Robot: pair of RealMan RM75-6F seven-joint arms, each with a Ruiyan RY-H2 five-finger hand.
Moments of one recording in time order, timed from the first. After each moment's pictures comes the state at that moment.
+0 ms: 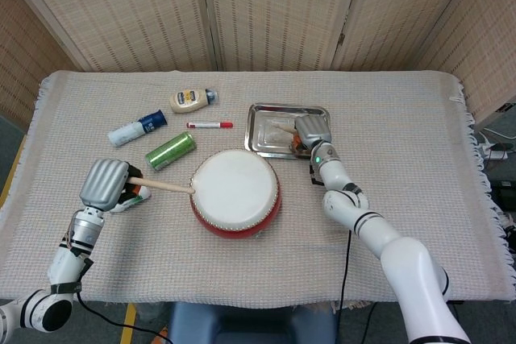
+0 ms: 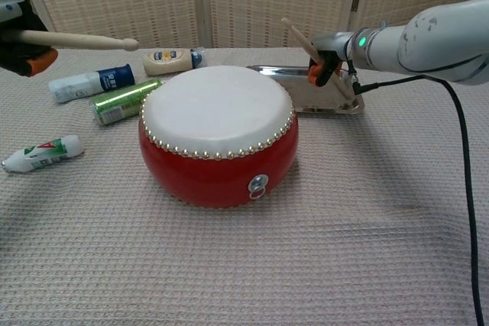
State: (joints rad) left arm -0.59 -1.25 -0.18 -1.65 1.19 1.17 0.21; right arm 1.21 -1.87 0.27 -0.48 -0.68 0.34 -0.21
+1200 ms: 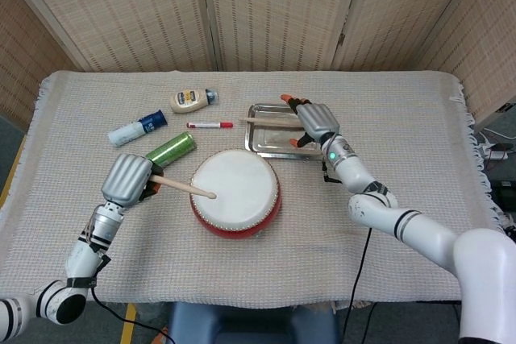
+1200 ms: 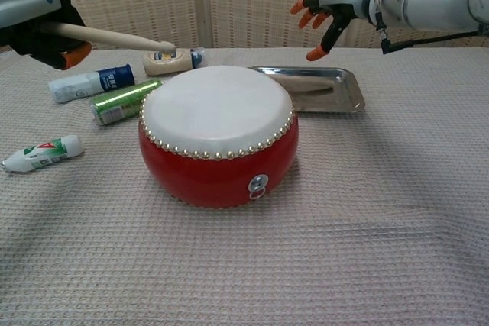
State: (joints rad) left arm -0.65 -1.30 -0.21 -1.66 1.23 1.14 0.32; right arm 1.08 -1.50 0.34 -1.07 -0.85 0.51 -0.09
